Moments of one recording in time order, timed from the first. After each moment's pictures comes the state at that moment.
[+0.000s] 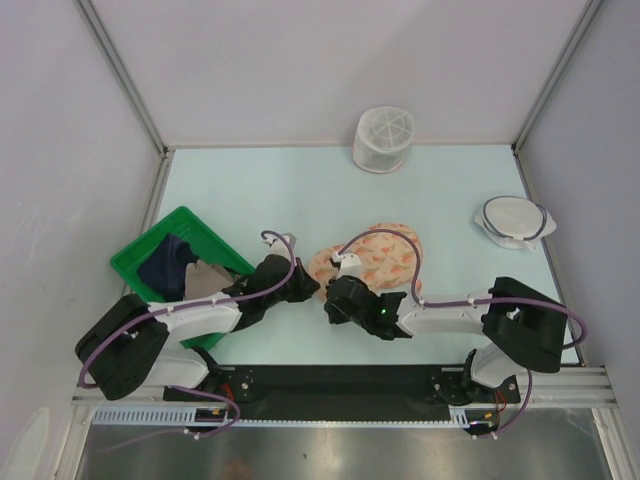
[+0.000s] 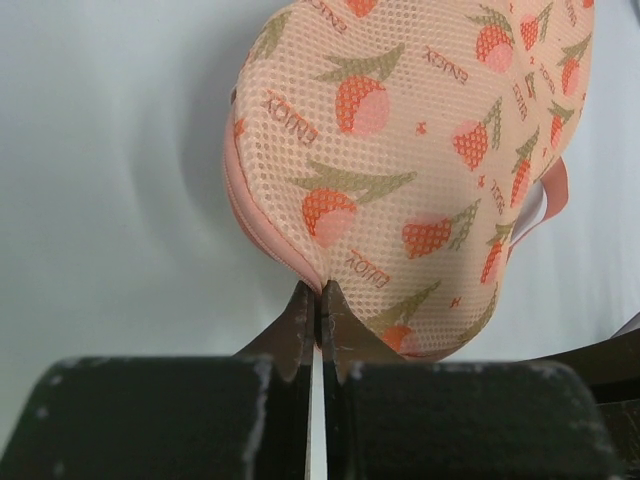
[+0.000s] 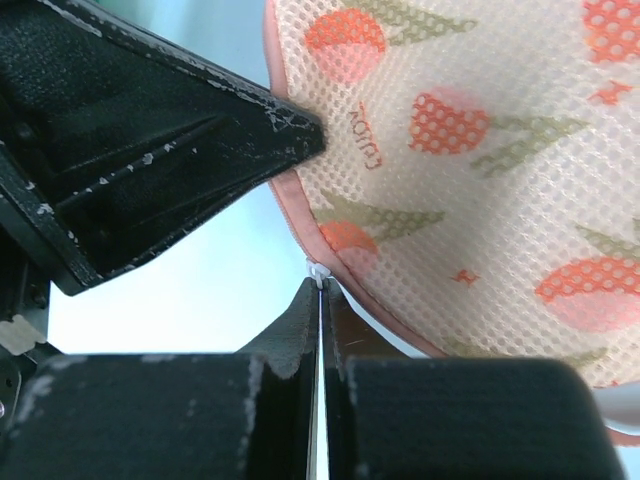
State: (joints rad) left arm -0.76 1.30 0.43 0.28 -0.06 -0.78; right arm 1.16 1.54 0.73 0.07 0.34 0.77
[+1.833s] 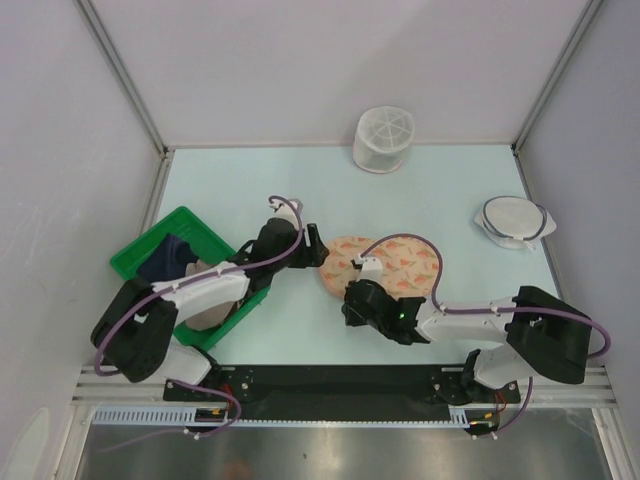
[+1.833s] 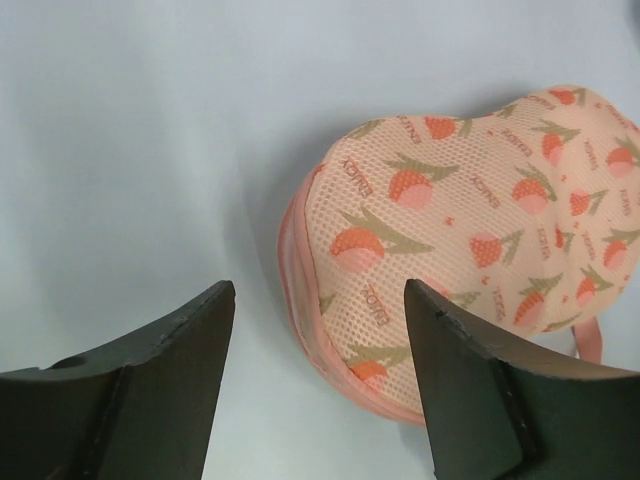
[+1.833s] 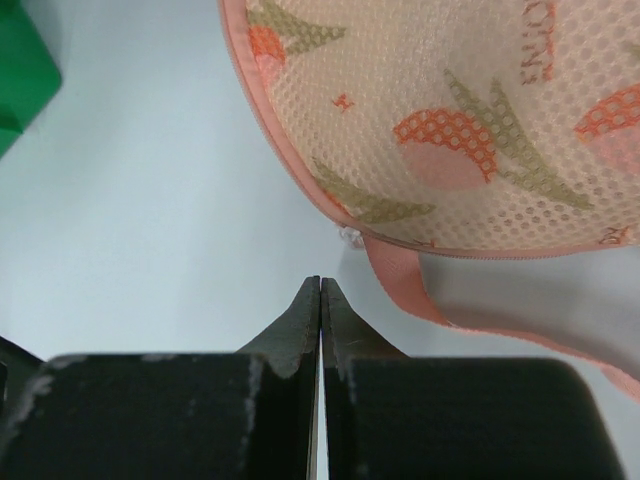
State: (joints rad) left arm -0.65 1.45 0.73 0.15 -0.05 -0.55; right arm 1.13 1.39 0.60 0.03 0.38 0.85
